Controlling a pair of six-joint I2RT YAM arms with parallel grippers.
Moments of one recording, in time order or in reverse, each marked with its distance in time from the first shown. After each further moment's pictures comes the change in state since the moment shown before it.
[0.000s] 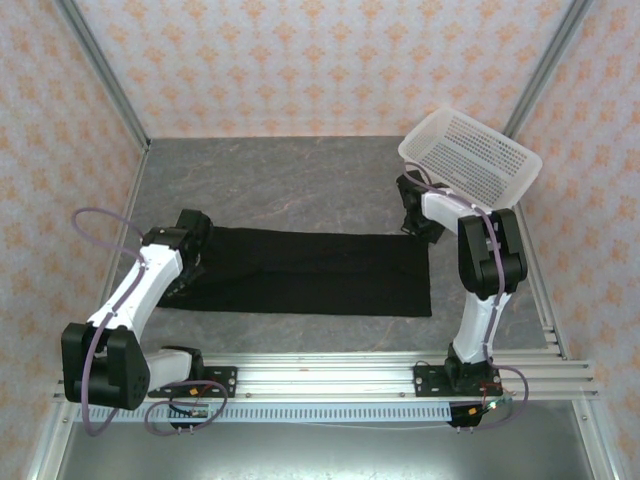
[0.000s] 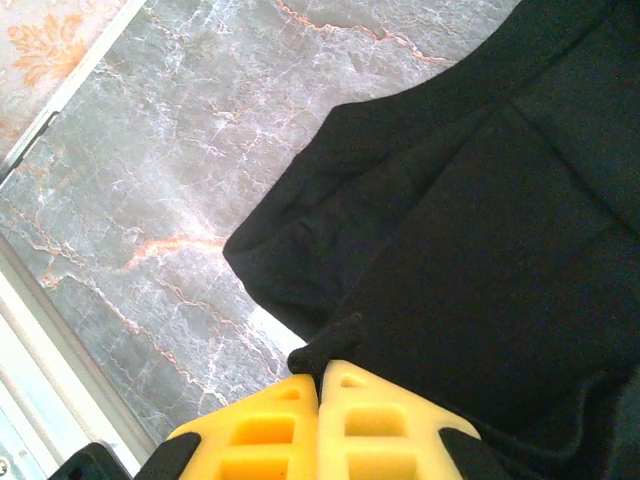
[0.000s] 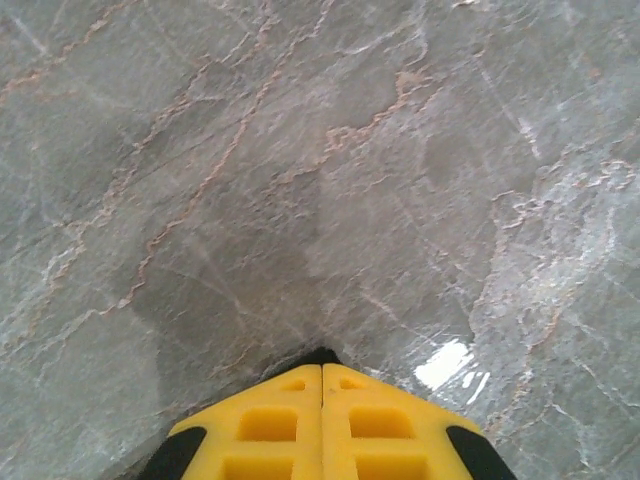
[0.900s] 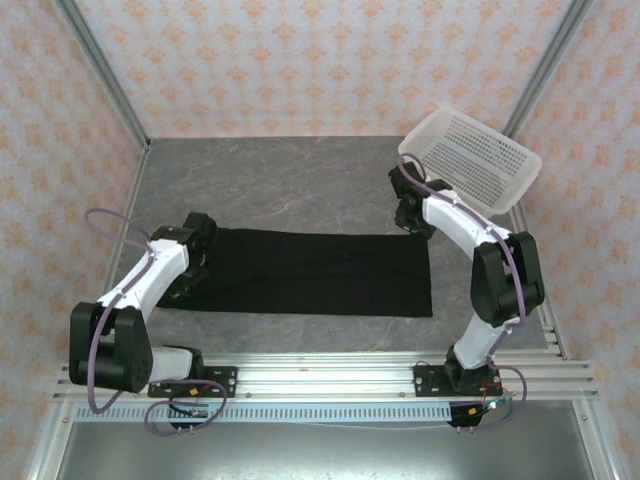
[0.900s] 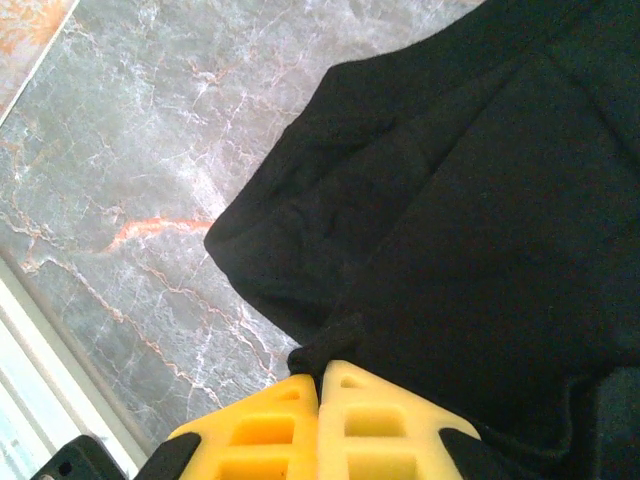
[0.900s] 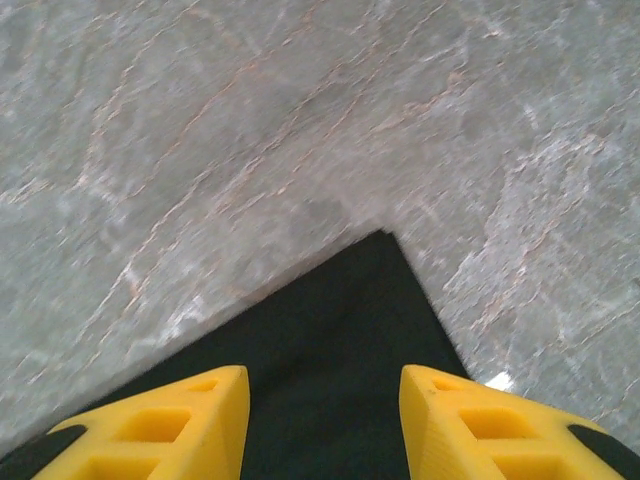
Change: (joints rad) left arm -0.006 0.103 -0.030 0.032 0.022 -0.011; right arm 0.117 -0.217 -0.012 -0.073 -0.050 0.024
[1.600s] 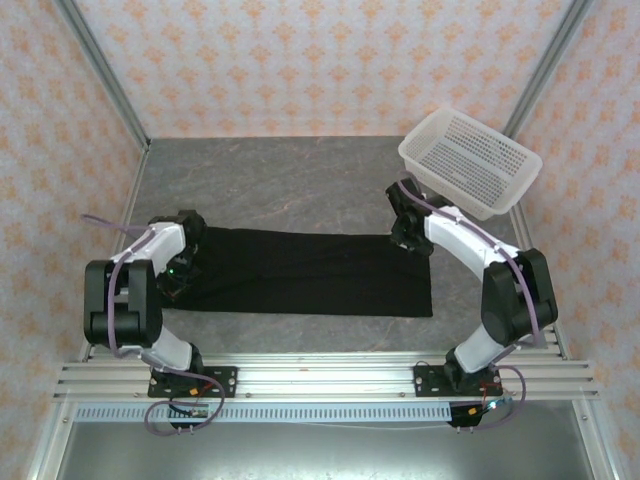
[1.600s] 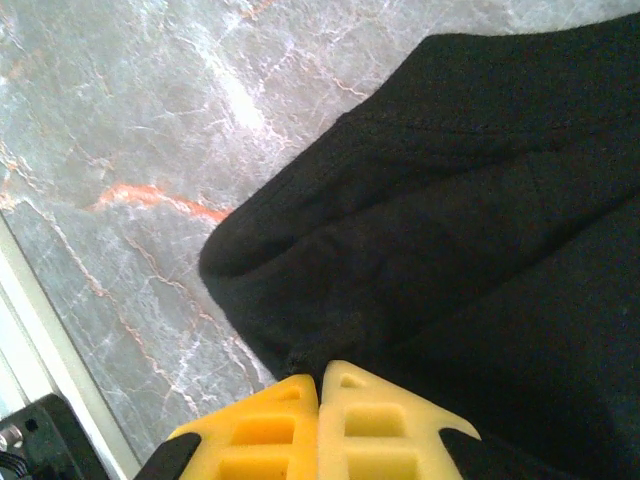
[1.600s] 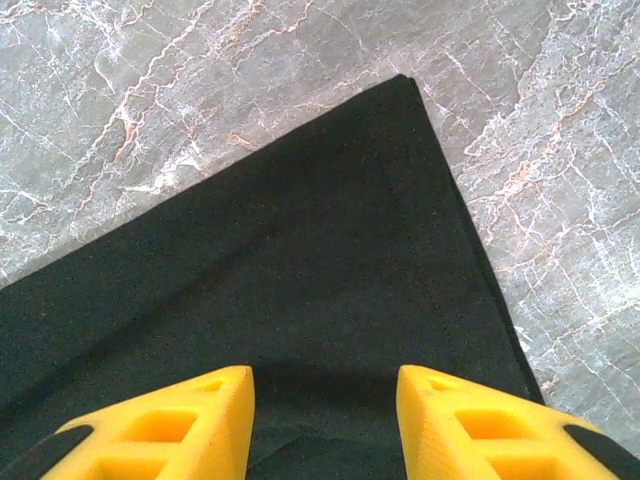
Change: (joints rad) left arm 0.152 0.244 0.064 0.008 0.068 -0.106; right arm 0.048 -0.125 -0.147 -0.009 -0.097 0.021
